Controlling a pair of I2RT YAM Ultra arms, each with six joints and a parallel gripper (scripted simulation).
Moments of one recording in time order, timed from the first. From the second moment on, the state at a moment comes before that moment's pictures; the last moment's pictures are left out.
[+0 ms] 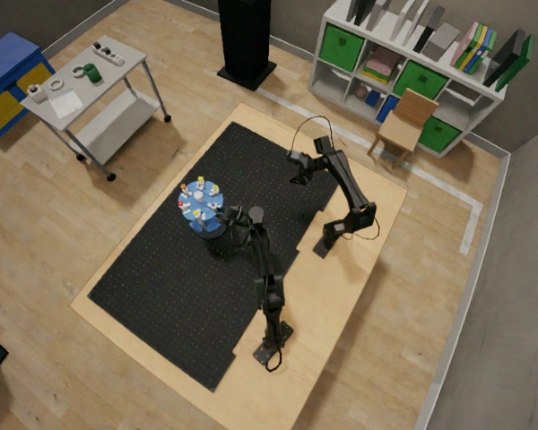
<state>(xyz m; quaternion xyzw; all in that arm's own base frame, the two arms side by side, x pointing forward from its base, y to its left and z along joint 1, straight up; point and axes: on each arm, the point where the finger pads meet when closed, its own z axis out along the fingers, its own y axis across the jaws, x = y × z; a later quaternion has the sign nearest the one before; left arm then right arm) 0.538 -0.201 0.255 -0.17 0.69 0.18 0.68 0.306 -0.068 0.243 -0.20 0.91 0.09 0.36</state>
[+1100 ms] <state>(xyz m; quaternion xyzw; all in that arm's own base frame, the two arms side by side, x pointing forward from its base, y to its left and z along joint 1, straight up) 0.537 -0.200 0.256 -0.17 0.69 0.17 0.69 0.306 -0.068 0.243 -0.20 0.91 0.09 0.36</state>
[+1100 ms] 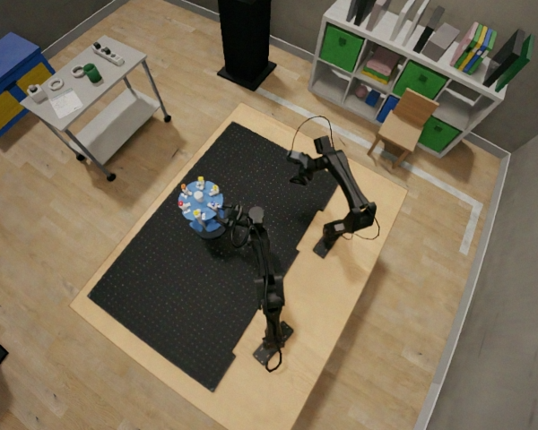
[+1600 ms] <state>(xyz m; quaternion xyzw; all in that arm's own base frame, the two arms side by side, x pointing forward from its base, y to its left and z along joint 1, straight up) 0.533 -0.199 0.255 -0.17 0.69 0.18 0.68 0.306 -0.068 0.243 -0.20 0.91 0.09 0.36</state>
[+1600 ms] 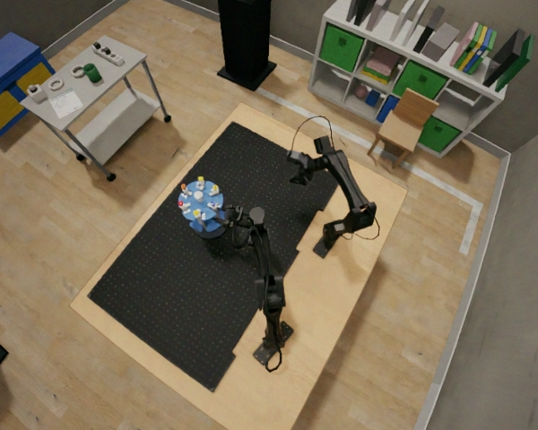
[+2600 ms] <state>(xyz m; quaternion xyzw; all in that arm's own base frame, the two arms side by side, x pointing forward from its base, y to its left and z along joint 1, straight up) 0.487 -0.226 0.255 -0.17 0.69 0.17 0.68 0.306 -0.068 0.243 -0.20 0.91 0.09 0.36</state>
